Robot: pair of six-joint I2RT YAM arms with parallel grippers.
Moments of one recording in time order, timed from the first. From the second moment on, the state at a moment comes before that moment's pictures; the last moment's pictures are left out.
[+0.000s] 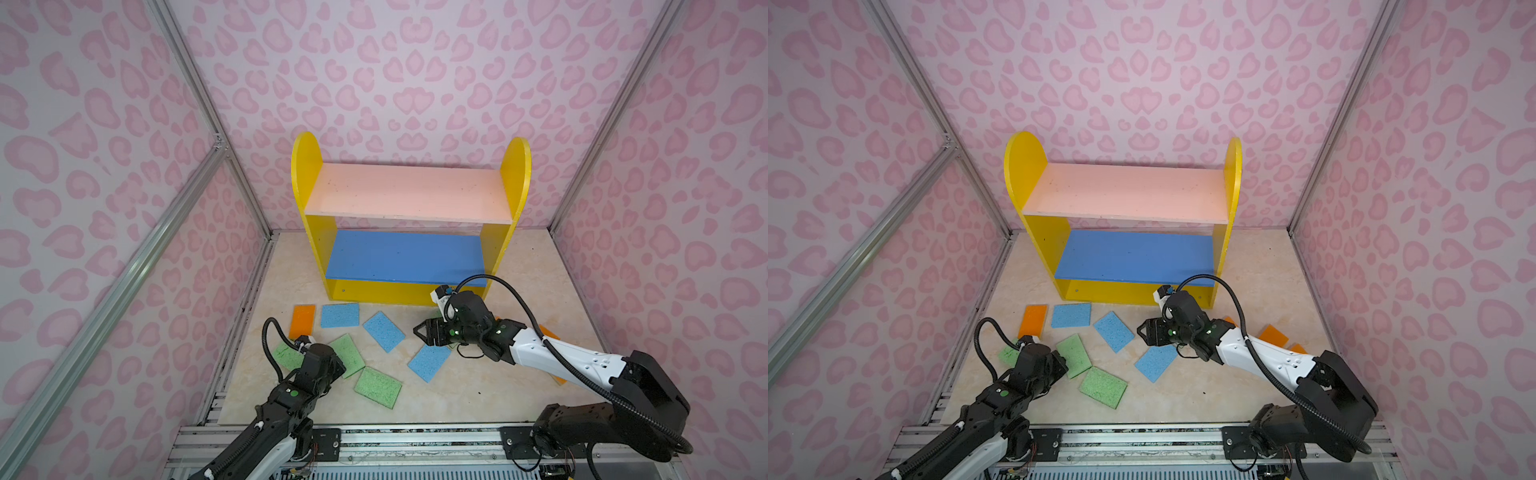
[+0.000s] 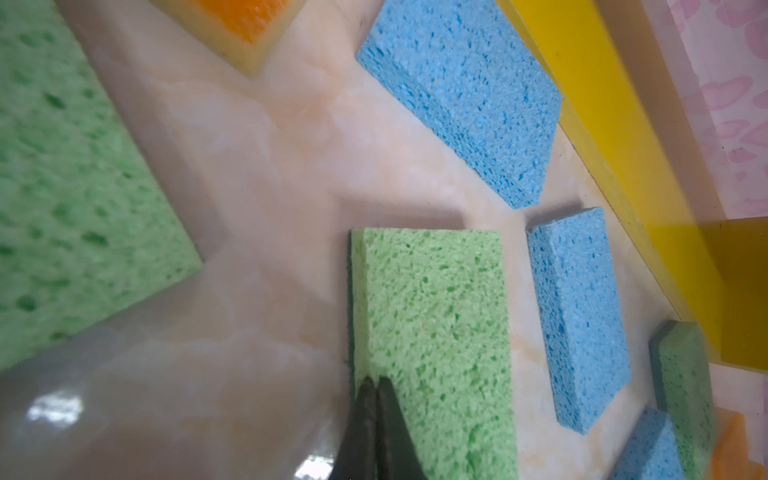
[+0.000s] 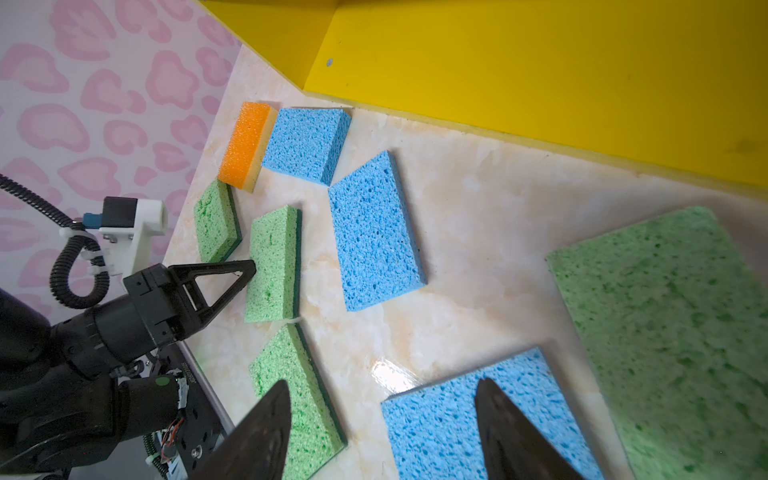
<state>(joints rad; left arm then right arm) -0.43 0.68 0.14 -0.30 -0.15 -1.02 0.75 1.36 0.77 -0.12 -0.25 0.58</state>
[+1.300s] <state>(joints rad) -0.43 0.74 0.46 -0.15 0.08 -1.05 0.80 1.60 0.81 0.40 -0.61 0.87</state>
